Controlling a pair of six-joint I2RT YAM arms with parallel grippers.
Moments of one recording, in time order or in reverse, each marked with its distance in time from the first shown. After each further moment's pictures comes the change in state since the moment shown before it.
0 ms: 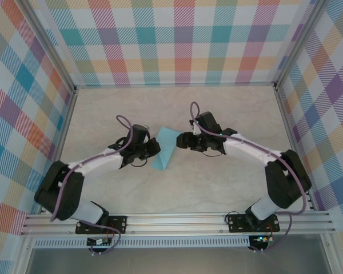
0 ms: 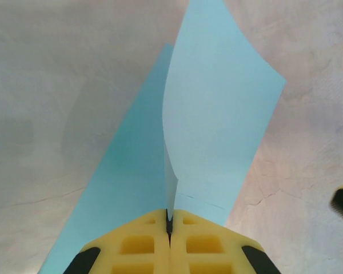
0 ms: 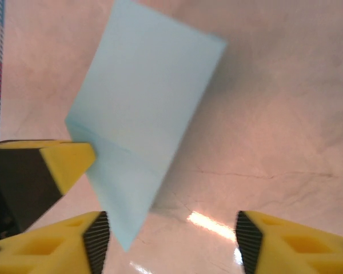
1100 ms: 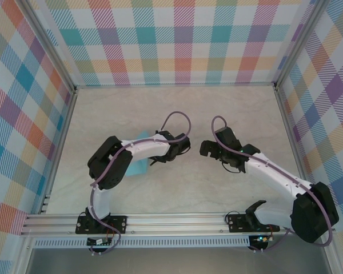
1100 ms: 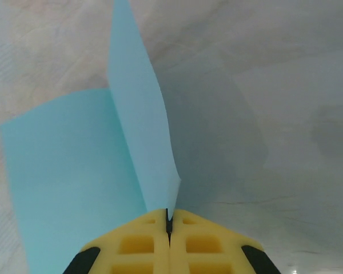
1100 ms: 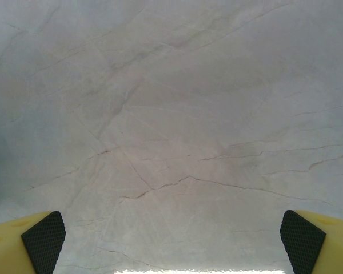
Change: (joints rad) left arm -0.327 0.613 0.607 -0.871 -0.876 0.099; right arm -0.051 -0.332 -0.245 -0.189 0.463 0.066
